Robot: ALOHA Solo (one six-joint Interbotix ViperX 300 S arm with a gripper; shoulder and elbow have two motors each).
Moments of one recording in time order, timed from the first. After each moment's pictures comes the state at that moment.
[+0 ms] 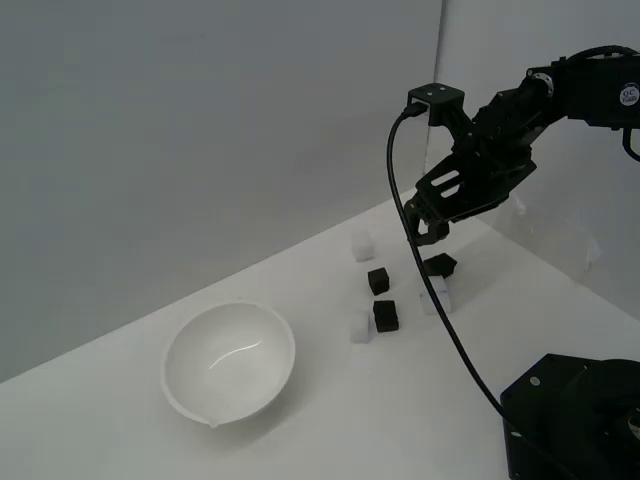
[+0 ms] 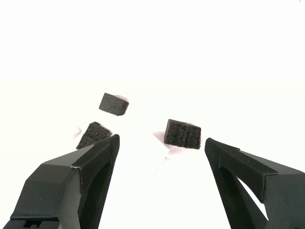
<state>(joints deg) 6.6 115.8 115.6 138.7 138.8 -6.9 45.6 9.1</state>
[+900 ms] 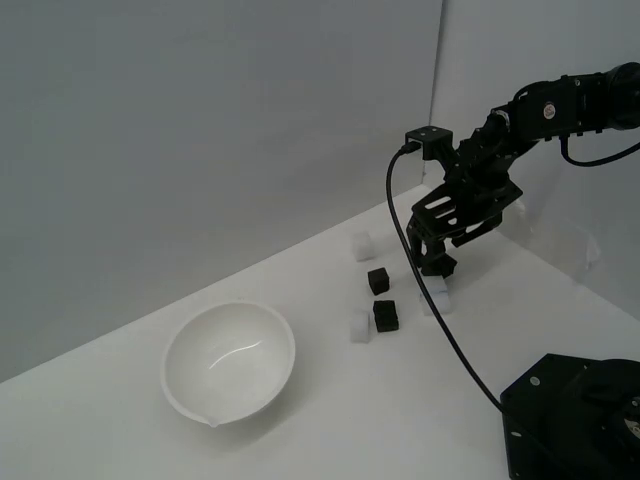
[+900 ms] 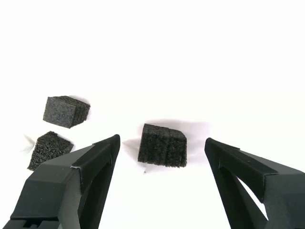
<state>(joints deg) 11.8 102.3 101.9 138.6 138.8 -8.4 40.3 12.9</state>
